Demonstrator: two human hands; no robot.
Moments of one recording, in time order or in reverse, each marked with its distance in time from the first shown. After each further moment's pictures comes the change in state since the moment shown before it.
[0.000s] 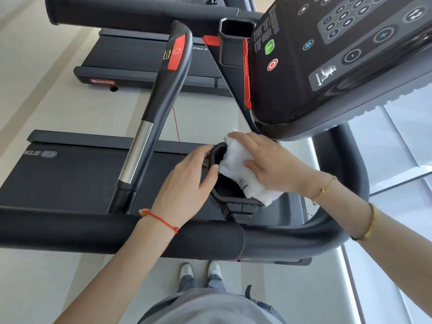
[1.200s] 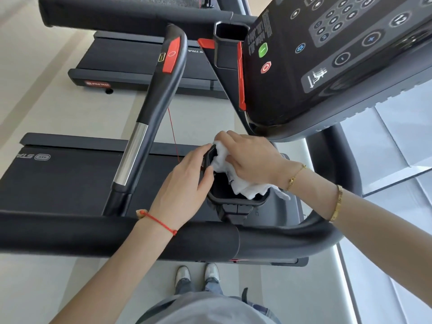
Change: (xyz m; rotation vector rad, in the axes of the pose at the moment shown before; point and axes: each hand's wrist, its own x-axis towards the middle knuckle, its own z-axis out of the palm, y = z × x) left_hand 0.001 0.004 0.003 0.018 0.003 0.020; right_hand 0.029 -0.016 0.003 -0.342 -0.009 -0.007
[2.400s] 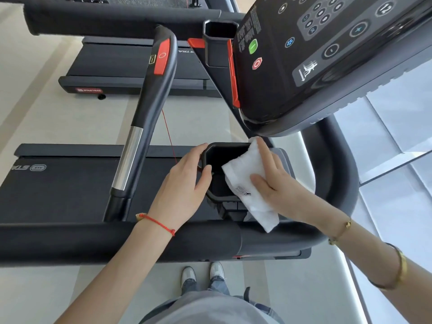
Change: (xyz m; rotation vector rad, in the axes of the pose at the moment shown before) left_hand 0.000 -0.004 0.000 -0.044 -0.033 -0.019; right_hand -0.084 -0.006 0.018 0.785 0.015 0.394
